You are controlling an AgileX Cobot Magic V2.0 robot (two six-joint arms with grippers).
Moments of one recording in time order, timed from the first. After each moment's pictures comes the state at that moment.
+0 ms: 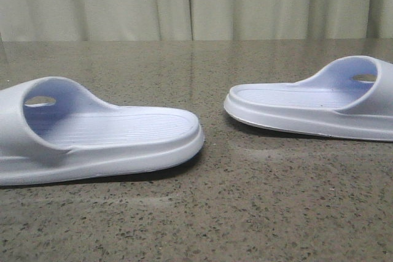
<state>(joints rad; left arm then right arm) -0.13 0.00 -0.11 -0.61 0.21 -0.02 -0.01 -0.01 -0.14 0.03 0.22 0.11</state>
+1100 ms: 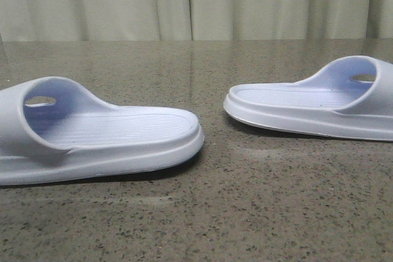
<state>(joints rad) -0.13 0.44 -0.42 -0.64 0.47 -0.02 -0.01 0.31 -0.49 0.17 0.54 0.11</state>
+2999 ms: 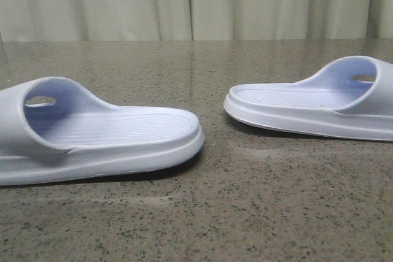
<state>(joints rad) -0.19 0.82 -0.32 -0.83 0.37 -0.15 -0.01 0.31 -0.50 0.17 0.51 0.11</state>
